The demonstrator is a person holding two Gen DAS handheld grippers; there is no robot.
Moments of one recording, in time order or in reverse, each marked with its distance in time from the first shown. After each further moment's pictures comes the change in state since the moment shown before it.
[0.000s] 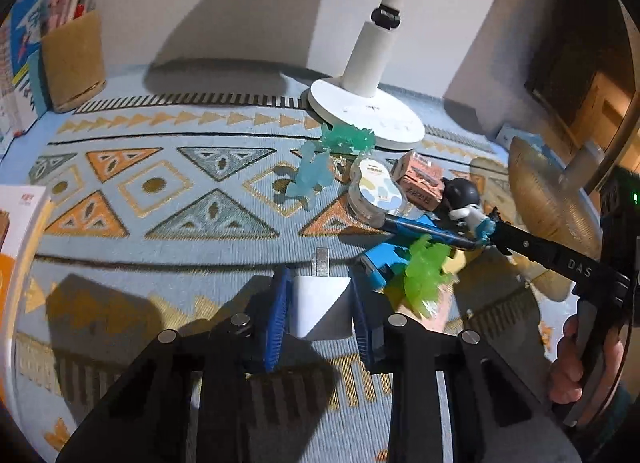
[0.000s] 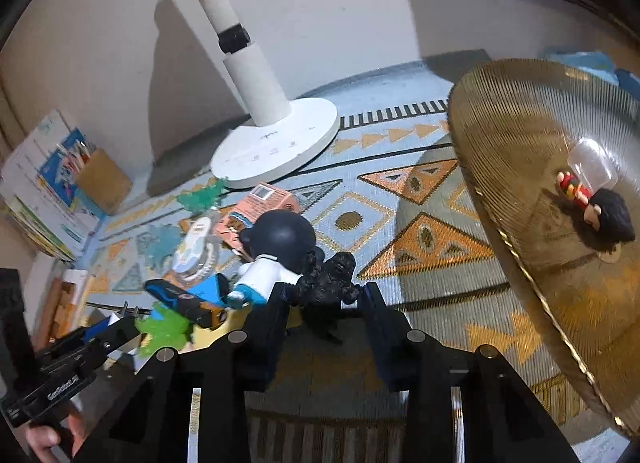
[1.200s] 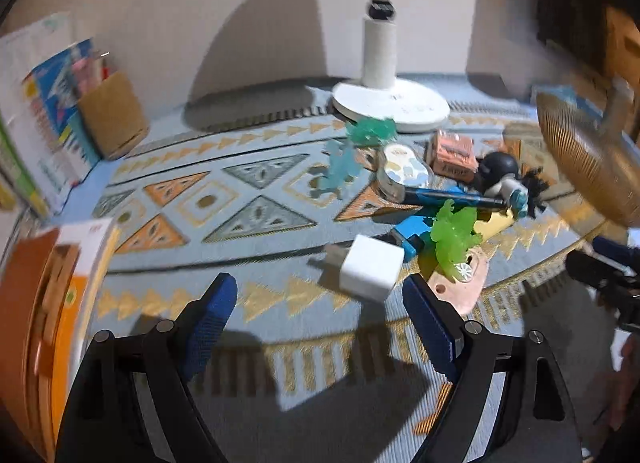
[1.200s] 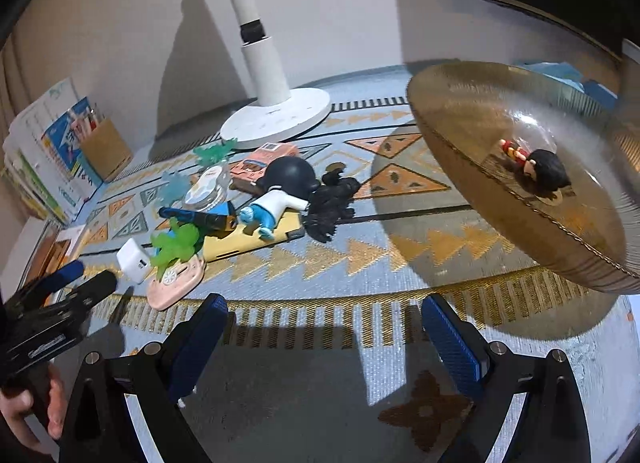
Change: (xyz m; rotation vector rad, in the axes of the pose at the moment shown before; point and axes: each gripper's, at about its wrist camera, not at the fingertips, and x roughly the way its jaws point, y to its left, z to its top) left arm -0.003 -0.030 -0.008 0.198 -0.011 0.292; right arm -0.034 0.013 -0.052 -0.068 -0.014 -0.131
